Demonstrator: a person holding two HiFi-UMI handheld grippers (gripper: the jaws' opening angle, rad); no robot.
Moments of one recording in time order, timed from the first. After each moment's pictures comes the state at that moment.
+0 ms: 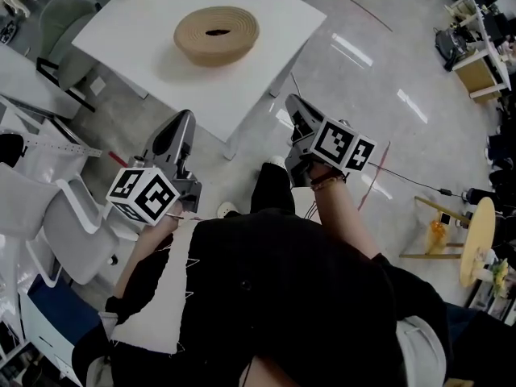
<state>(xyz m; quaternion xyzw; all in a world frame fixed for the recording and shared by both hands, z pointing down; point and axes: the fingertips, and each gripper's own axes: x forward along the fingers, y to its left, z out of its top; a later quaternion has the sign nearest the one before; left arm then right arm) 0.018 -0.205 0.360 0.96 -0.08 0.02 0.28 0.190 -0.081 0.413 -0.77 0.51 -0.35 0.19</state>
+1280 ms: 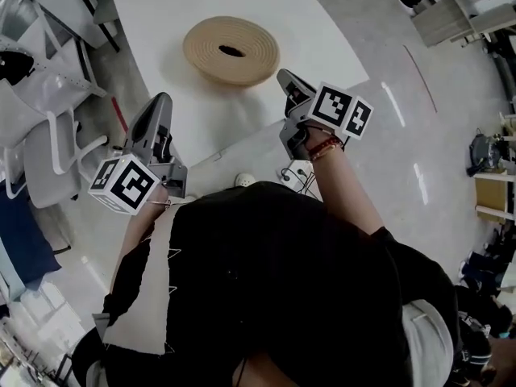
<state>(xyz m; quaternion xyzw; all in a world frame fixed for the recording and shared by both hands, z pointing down) 0.055 -0.274 0.376 0.89 -0.34 -0.07 0.30 0.292 -0.253 0.449 -0.59 0.67 -0.44 0.11</state>
